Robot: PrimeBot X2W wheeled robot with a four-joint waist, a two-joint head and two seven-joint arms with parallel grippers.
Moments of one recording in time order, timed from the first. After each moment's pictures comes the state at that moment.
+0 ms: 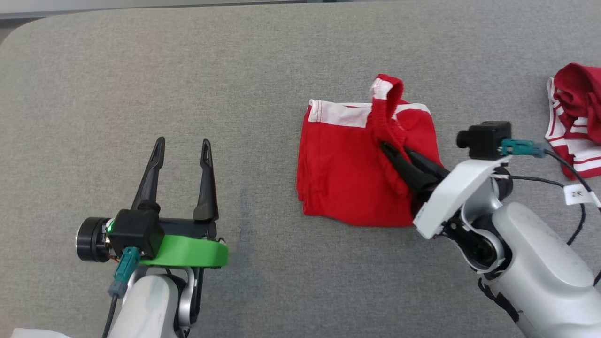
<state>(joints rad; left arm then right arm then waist) -0.23 0.11 -0.26 0.07 -0.22 0.10 -0.26 -0.47 -0.35 0.49 0.18 0.85 0.13 0.13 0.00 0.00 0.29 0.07</state>
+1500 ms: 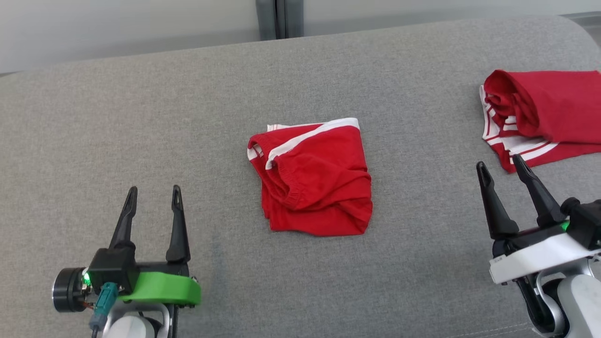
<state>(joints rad) -0.10 0.14 -0.18 0.08 -0.21 0.10 -0.25 -0.10 -0.33 0.12 0.05 0.42 0.13 -0.22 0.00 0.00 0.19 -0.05</state>
